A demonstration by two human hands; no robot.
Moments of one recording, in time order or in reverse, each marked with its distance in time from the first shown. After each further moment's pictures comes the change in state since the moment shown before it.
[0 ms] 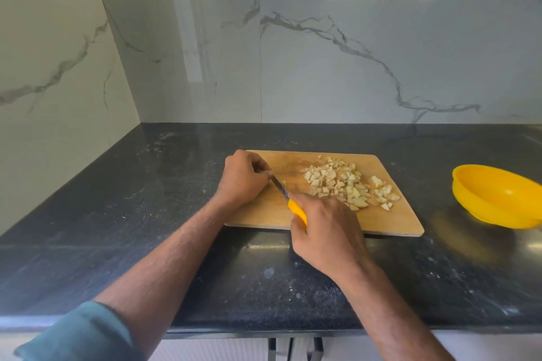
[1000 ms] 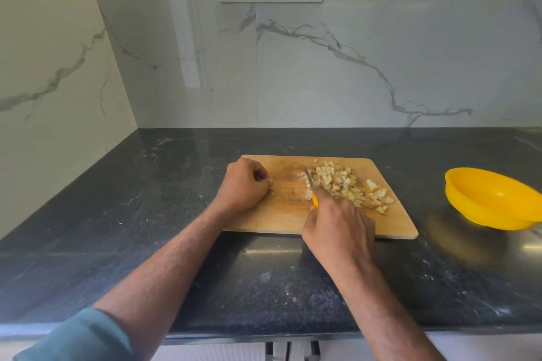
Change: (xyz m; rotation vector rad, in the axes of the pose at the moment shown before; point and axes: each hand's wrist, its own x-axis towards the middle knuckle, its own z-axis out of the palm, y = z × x) left_hand 0.001 0.000 0.005 0.039 -0.072 0.024; right_hand 0.004 0.001 -0.010 -0.178 0.033 0.318
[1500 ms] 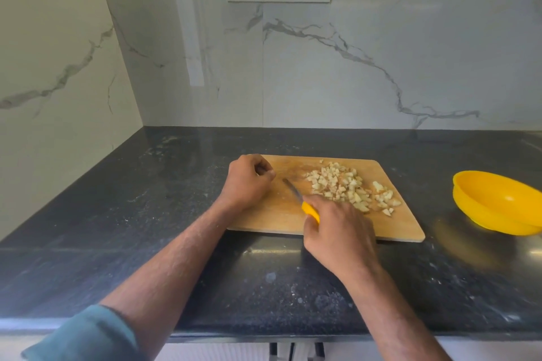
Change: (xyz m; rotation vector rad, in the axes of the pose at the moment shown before) left_hand 0.000 0.000 -0.003 -0.107 0.065 -0.010; right_hand 0.000 0.006 0.004 0.130 -0.092 -0.152
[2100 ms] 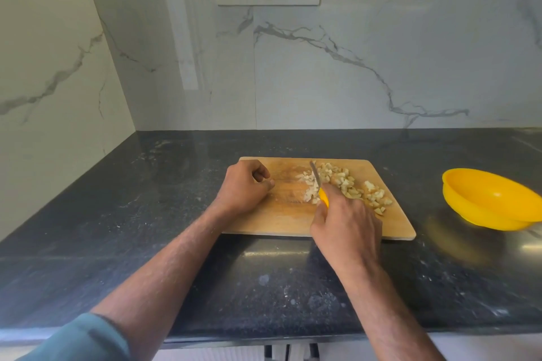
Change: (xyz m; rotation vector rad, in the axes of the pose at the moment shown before) left_hand -0.001 0.000 0.003 0.088 -0.060 0.032; right_hand 0.002 0.004 -0.005 -0.079 0.195 0.193
